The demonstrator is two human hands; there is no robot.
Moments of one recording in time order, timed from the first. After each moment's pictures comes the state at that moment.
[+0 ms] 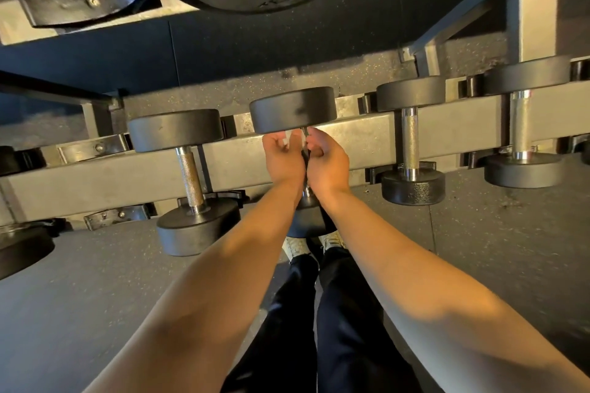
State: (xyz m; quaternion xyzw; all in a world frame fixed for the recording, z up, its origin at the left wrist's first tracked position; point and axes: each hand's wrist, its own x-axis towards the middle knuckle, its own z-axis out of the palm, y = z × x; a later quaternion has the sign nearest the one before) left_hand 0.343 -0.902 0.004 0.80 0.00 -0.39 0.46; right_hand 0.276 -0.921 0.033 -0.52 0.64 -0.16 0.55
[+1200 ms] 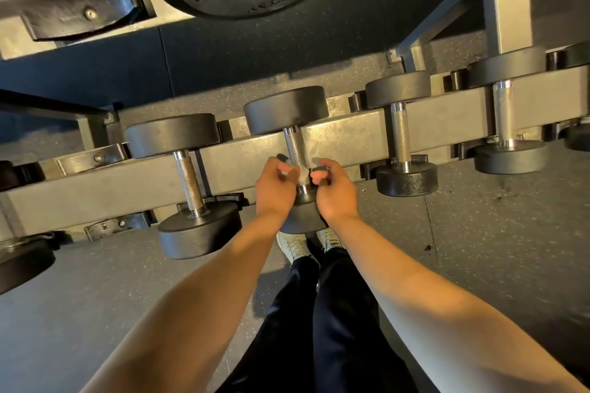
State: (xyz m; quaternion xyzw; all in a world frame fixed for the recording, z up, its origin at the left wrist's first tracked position) left_hand 0.347 -0.842 0.012 0.82 -0.18 -0.44 0.31; right_hand 0.234 -0.878 0.019 -0.51 0.67 -0.08 0.53
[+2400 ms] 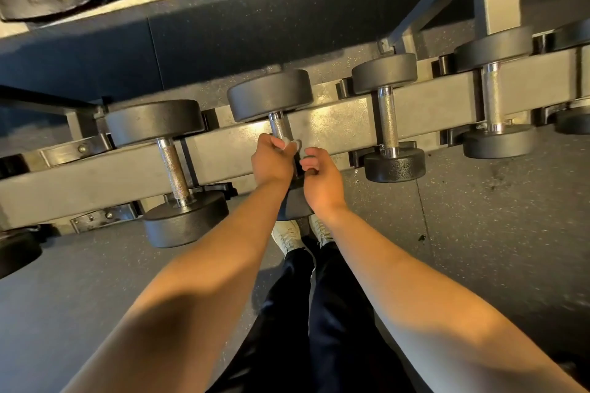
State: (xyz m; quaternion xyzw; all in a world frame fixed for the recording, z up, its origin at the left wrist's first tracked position) left_hand 0.329 -0.874 0.011 0.85 -0.14 -0.40 0.32; right_hand 0.226 -0.869 0.005 -0.48 0.64 -0.14 0.59
